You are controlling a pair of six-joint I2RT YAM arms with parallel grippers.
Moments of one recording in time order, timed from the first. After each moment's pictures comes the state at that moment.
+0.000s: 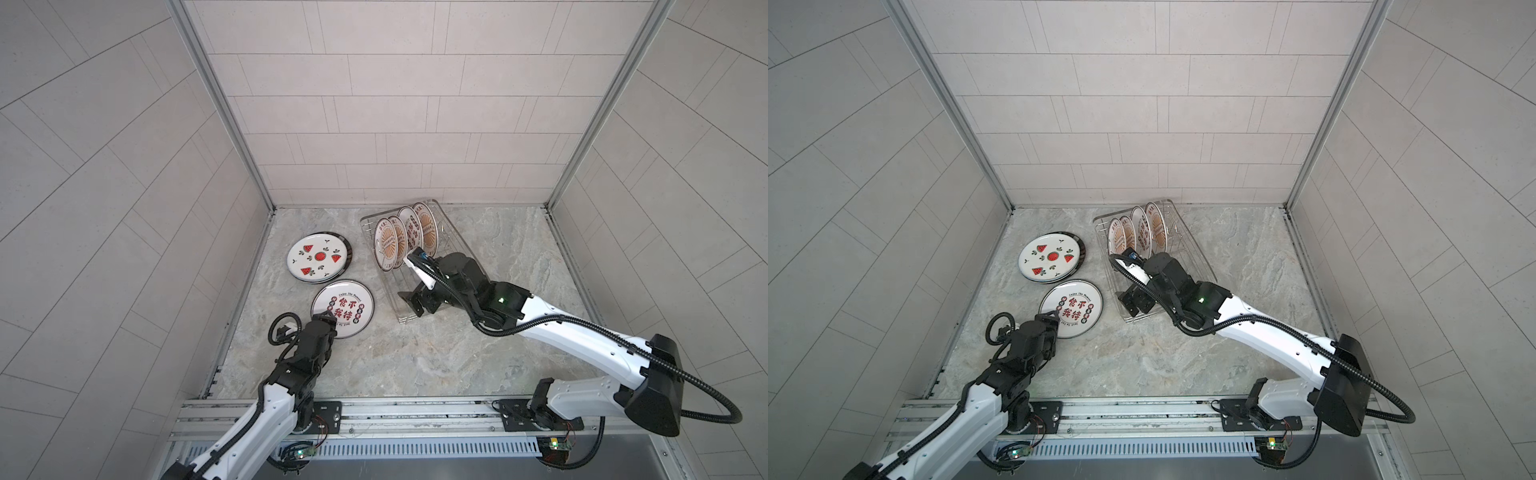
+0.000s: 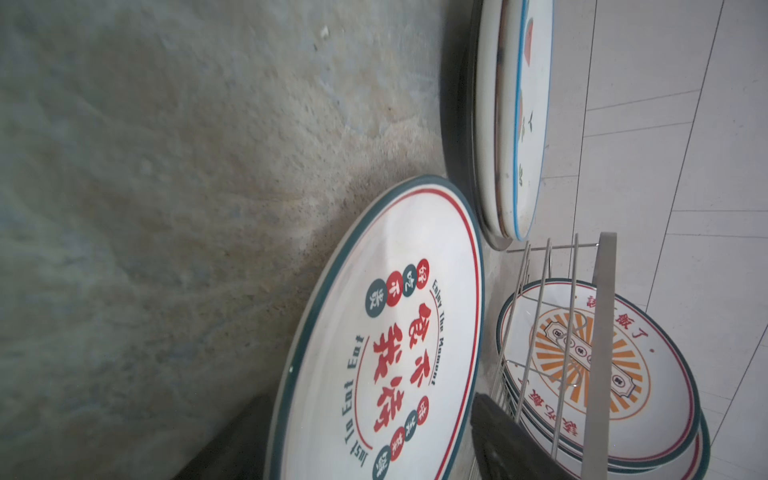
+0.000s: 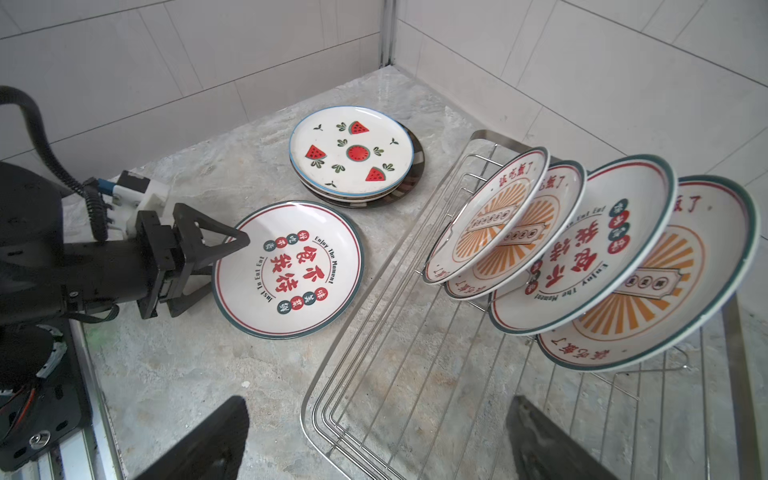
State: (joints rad) left arm -0.37 0.58 0.04 -0.12 -0.34 -1.58; right arm 0.88 1.28 1.09 -0.33 0.08 -0.01
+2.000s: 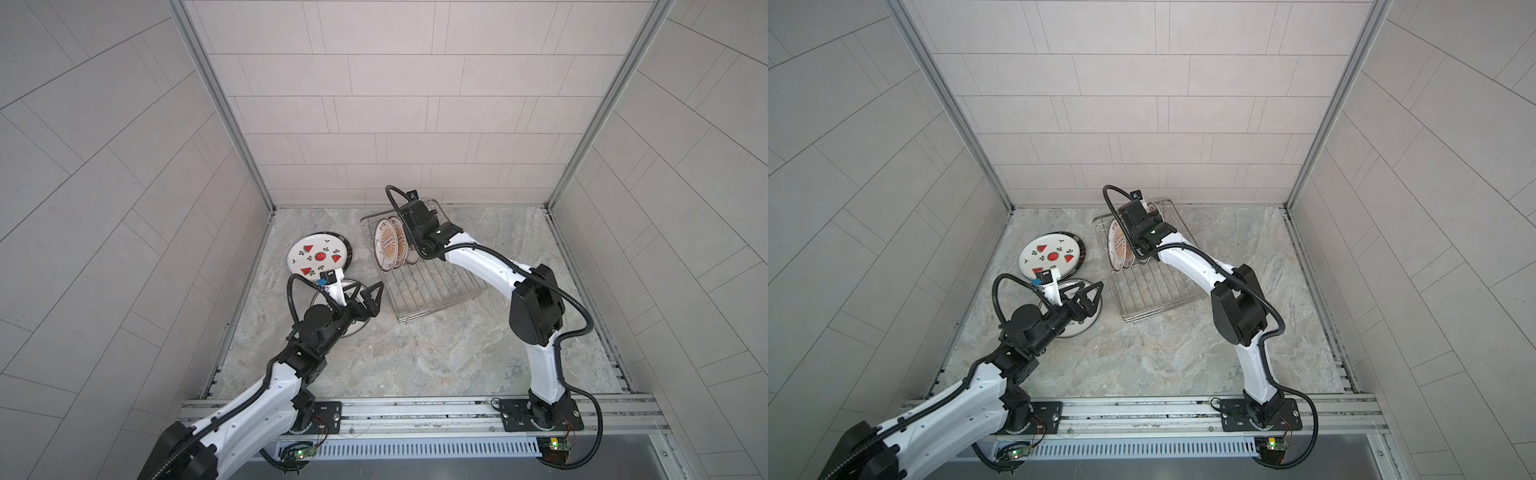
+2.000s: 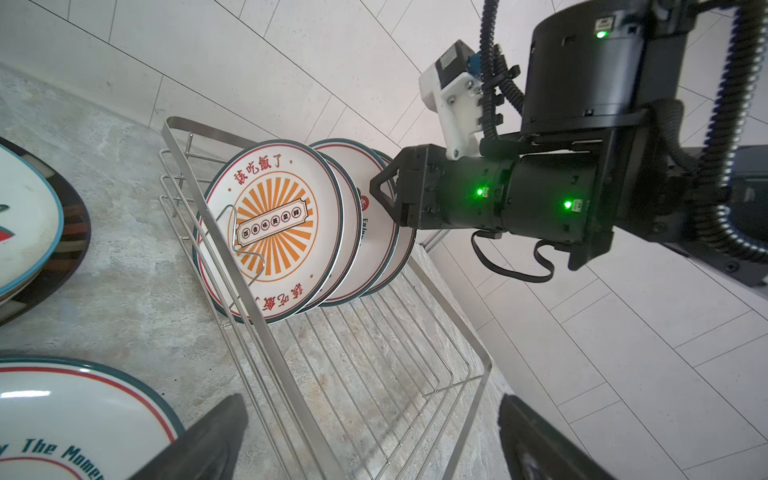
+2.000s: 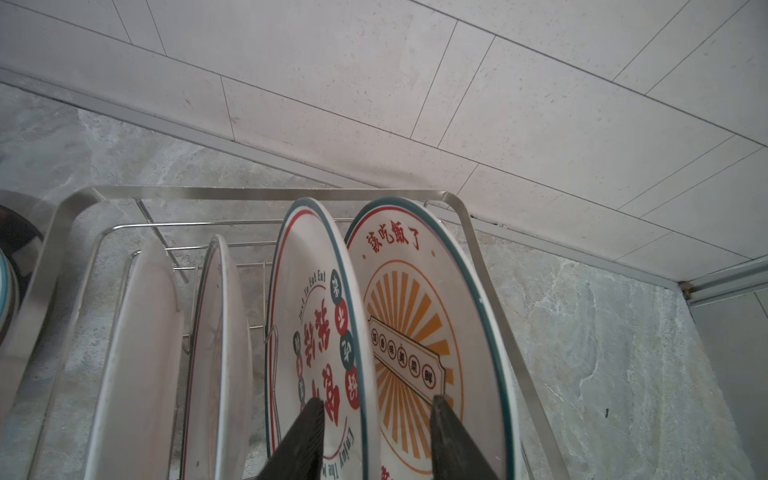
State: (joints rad) left arm -0.55 0.79 0.22 0.51 0.01 -0.66; right arm 0.63 2.06 1.85 -0.49 0.56 0.17
